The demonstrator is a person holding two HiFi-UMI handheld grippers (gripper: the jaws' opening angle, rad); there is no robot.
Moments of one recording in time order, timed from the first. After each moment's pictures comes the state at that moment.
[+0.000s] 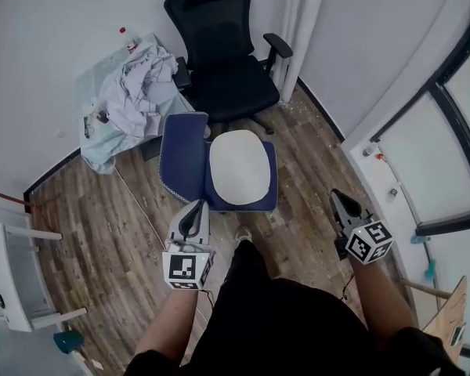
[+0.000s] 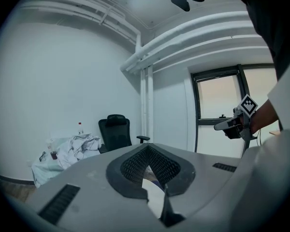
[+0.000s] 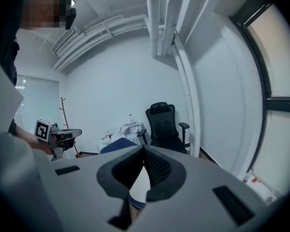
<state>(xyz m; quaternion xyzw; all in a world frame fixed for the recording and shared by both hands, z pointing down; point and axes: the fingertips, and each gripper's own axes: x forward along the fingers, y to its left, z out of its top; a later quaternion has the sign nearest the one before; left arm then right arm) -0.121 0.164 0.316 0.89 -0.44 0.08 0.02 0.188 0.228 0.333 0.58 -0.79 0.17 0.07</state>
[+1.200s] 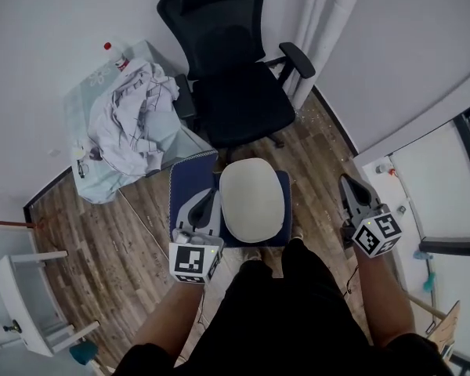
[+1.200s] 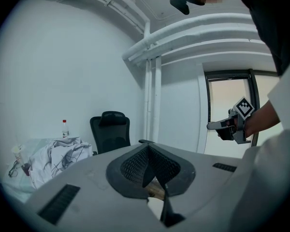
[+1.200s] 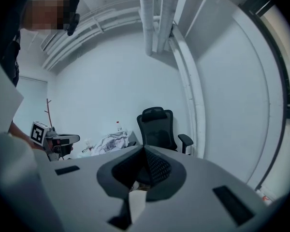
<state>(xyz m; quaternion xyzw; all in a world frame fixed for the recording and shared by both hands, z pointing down) -0.080 -0.097 0.309 0.91 -0.41 0.08 0.05 0.209 -0.043 0.307 0.60 -0.78 0.16 0.06</state>
